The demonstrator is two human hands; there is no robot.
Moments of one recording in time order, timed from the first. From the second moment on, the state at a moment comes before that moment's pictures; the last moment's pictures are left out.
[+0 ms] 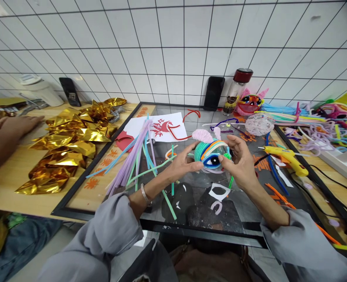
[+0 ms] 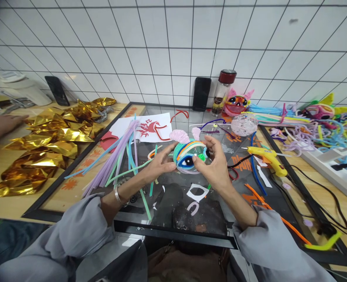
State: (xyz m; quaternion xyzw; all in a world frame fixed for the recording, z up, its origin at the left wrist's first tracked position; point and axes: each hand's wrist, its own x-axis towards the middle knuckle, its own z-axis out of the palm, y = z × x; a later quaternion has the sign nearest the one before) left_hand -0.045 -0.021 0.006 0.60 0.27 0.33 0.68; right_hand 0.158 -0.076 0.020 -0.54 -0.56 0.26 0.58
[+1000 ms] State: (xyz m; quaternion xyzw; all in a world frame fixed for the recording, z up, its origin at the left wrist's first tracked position) left_hand -0.037 -0.028 0.008 0.58 0.36 0.32 0.65; right_hand 0.149 -0.081 0.022 -0.55 -0.54 0.29 0.57
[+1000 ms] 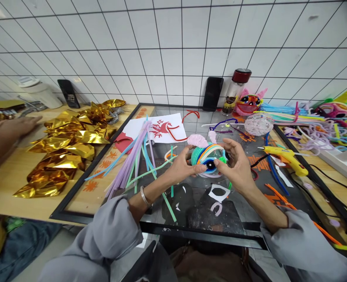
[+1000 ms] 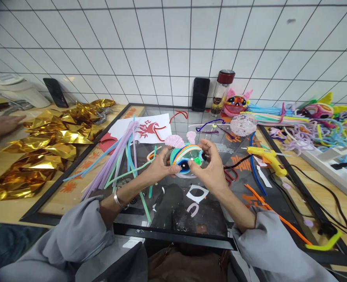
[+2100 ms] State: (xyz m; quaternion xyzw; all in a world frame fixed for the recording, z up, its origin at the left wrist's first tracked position) left_hand -0.037 -0.025 0.007 0.57 0.35 0.35 0.65; right_hand 0.149 -0.078 0.015 -0.53 -0.57 0.27 0.57
